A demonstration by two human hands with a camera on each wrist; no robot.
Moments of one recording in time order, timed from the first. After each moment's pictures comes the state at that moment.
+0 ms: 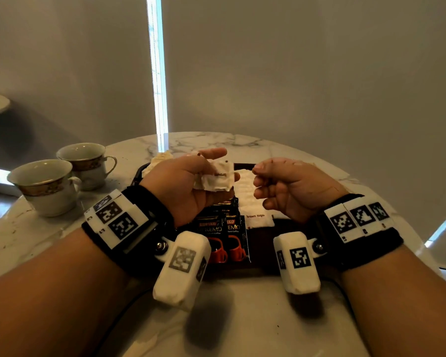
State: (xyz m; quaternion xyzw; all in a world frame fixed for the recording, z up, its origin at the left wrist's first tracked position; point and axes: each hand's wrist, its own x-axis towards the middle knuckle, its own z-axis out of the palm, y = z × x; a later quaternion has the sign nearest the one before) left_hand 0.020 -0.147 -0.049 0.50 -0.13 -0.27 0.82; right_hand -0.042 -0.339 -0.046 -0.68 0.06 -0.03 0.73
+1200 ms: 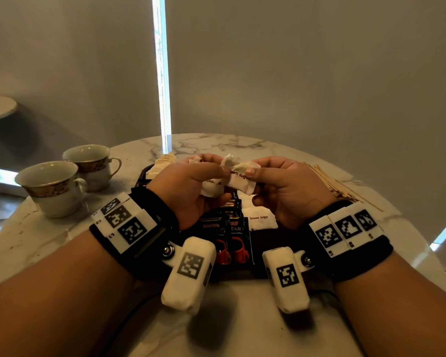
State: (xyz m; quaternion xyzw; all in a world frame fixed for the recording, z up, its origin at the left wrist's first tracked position) left_hand 0.017 -0.146 -0.050 0.53 -0.16 -0.24 0.80; right_hand -0.040 -0.311 -0.051 -0.66 0.04 -0.13 0.74
